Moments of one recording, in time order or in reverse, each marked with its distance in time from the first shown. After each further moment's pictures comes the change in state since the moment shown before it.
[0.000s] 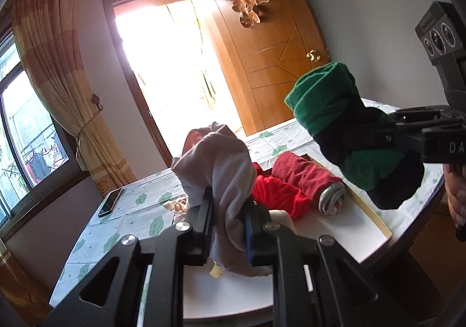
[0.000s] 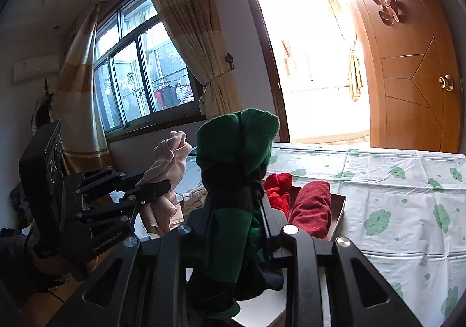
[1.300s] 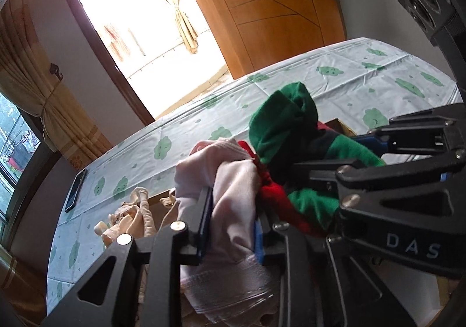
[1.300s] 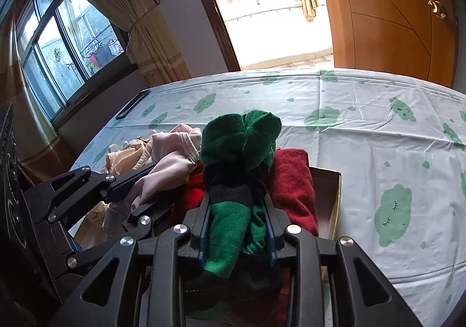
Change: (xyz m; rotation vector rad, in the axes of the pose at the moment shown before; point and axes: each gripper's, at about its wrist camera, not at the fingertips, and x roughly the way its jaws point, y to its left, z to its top) left arm 0.173 -0.033 0.015 0.062 0.316 -0.048; right arm 0.153 -0.075 0.012 0.223 0.366 -0.198
